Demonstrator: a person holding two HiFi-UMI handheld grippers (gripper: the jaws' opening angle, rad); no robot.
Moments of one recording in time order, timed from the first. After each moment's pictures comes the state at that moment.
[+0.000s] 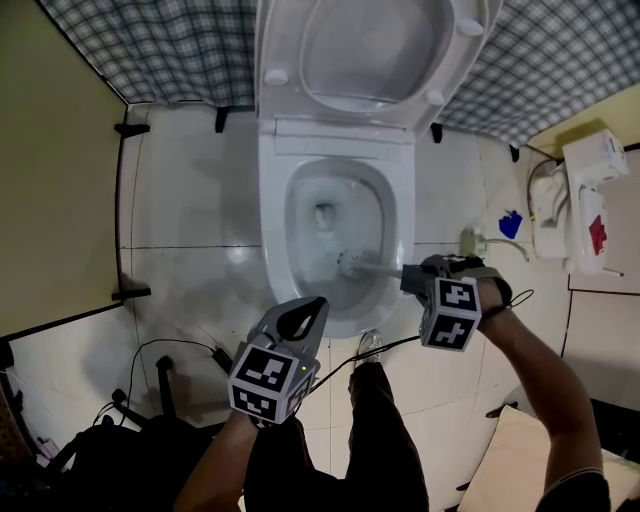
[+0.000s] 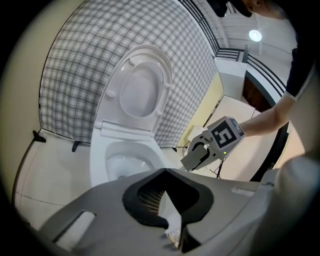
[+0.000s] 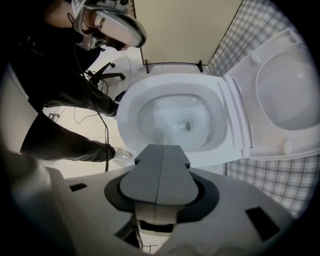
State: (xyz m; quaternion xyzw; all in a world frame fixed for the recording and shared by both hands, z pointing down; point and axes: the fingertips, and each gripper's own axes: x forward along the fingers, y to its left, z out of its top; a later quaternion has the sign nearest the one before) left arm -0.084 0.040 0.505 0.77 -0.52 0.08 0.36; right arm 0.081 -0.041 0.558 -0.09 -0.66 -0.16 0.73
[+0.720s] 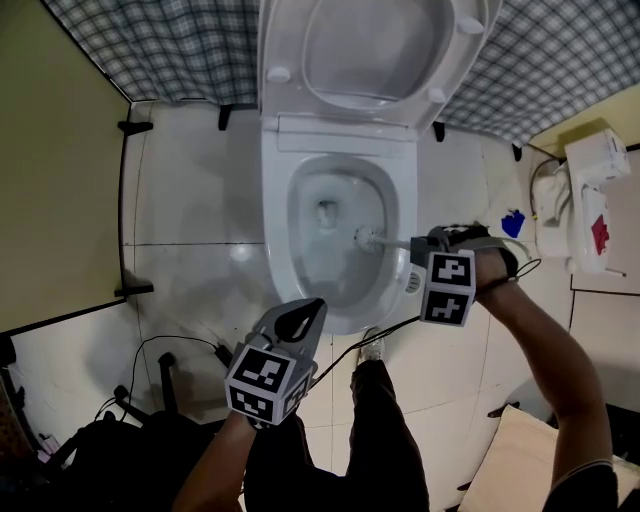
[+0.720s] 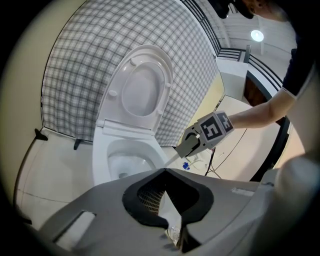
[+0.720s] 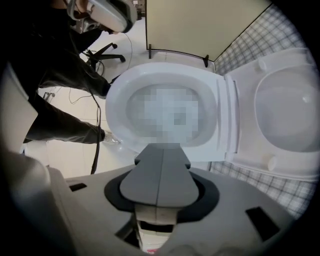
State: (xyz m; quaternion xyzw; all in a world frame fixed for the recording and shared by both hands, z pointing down) left arm -0.085 0.051 0.503 0.77 -0.52 0.08 0.36; right arm 0.075 -0.089 0.547 -0.09 -0.60 -0.24 0.76
